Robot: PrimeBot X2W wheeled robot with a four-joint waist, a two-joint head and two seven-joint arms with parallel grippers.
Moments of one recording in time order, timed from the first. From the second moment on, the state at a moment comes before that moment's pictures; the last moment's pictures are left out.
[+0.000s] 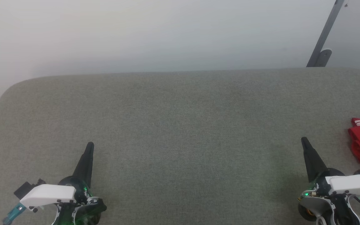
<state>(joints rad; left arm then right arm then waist) -0.10 0.05 0.11 0.25 -1.62 -0.13 0.11 -0.11 -0.05 -0.11 0.24 1.61 0.13 0.11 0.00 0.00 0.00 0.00</state>
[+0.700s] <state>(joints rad) -0.10 0.05 0.11 0.25 -1.62 -0.13 0.11 -0.11 -0.05 -0.11 0.24 1.61 0.13 0.11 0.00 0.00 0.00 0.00</state>
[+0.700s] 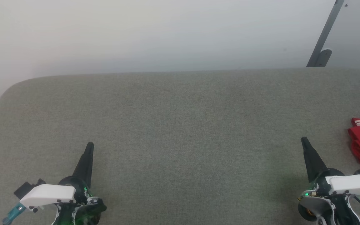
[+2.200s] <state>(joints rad) -0.10 0.05 0.11 0.25 -1.62 -0.13 0.11 -0.11 -0.05 -0.11 0.24 1.61 0.13 0.11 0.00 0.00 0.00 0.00</state>
